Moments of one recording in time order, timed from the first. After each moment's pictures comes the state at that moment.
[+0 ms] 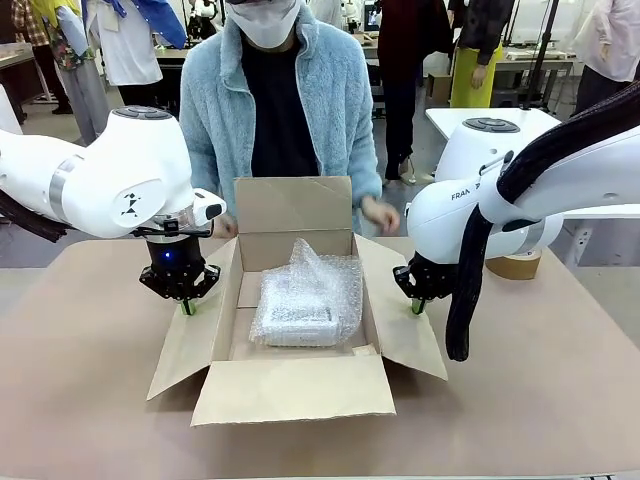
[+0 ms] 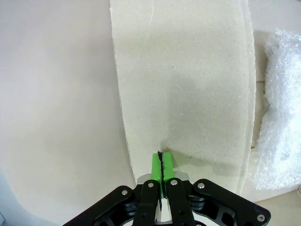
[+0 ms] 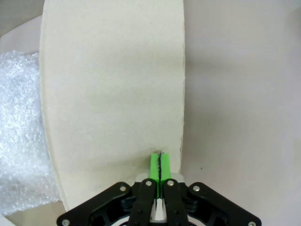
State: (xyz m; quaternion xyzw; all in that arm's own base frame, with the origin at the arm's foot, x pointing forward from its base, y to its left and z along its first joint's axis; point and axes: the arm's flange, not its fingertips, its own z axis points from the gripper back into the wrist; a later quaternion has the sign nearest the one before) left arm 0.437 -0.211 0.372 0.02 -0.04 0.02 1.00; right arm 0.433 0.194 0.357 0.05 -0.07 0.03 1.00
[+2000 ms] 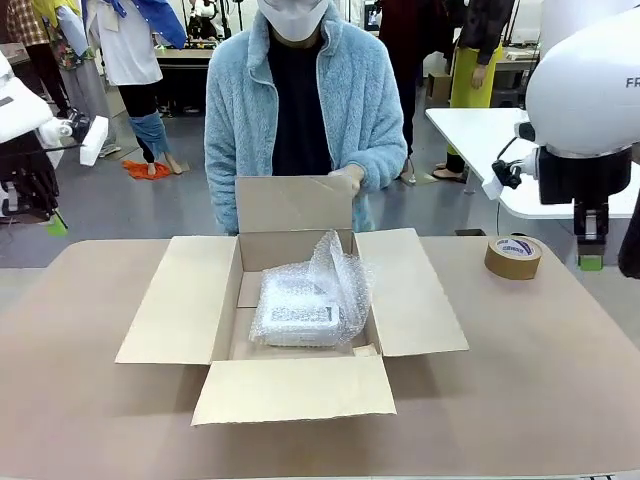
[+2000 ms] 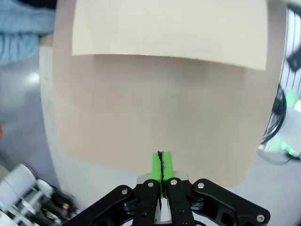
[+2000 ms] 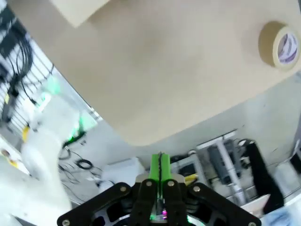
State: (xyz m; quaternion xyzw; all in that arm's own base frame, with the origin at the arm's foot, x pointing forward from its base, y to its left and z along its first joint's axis) left arm 0.388 -0.053 0.549 0.07 -0.07 -0.64 0.76; right arm 0.357 0.074 0.525 -0.14 0.10 0.52 0.84
